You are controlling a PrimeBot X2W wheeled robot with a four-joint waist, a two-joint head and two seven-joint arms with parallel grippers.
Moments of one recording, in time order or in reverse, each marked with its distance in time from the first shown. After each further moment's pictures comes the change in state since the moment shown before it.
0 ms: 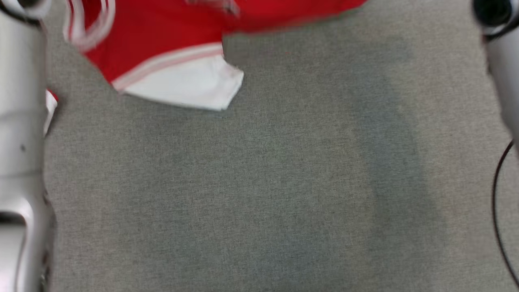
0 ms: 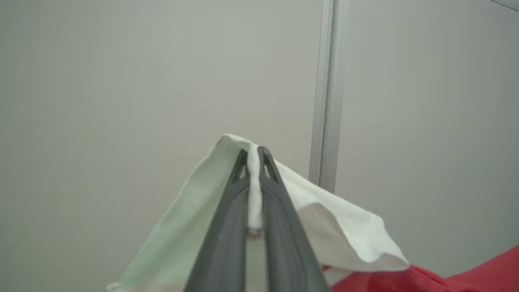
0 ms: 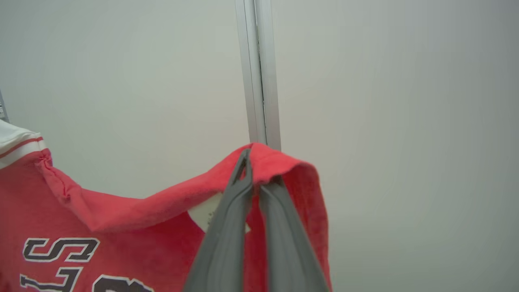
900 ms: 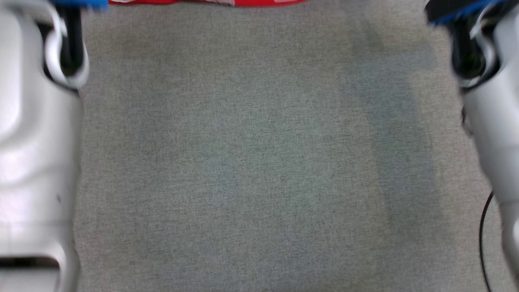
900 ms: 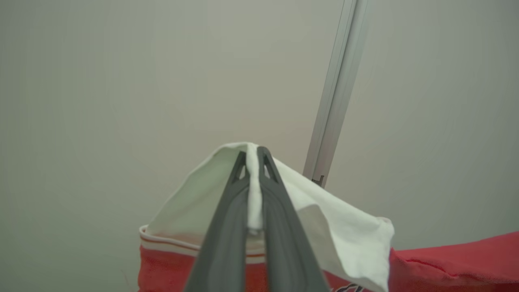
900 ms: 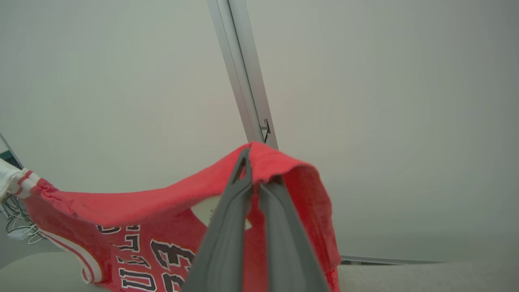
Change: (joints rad) left arm 0.152 -0.007 -0.012 0.016 -0.060 -0.003 0.000; right arm 0.126 -0.013 0.017 0.010 0.122 0.000 0.000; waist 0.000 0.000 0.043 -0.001
